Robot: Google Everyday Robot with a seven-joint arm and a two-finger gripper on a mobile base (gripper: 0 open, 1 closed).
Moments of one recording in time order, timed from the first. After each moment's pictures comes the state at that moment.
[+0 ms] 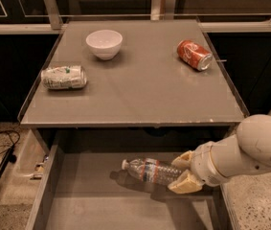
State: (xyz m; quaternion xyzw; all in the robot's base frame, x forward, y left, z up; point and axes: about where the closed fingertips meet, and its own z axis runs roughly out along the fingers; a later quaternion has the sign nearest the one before) arm 0.400 -0.134 0.691 -0.57 0.77 0.17 0.25
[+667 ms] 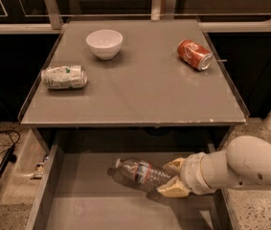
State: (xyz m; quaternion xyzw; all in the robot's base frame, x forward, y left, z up) arm 0.410 -0.111 0.651 -0.53 0.77 0.18 0.29
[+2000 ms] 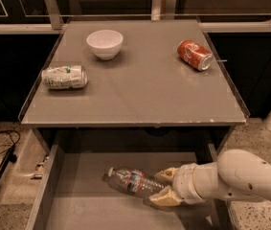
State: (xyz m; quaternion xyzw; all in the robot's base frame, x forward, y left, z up) arm 0.398 -0.087 0.619 -0.53 0.76 0.21 0.31
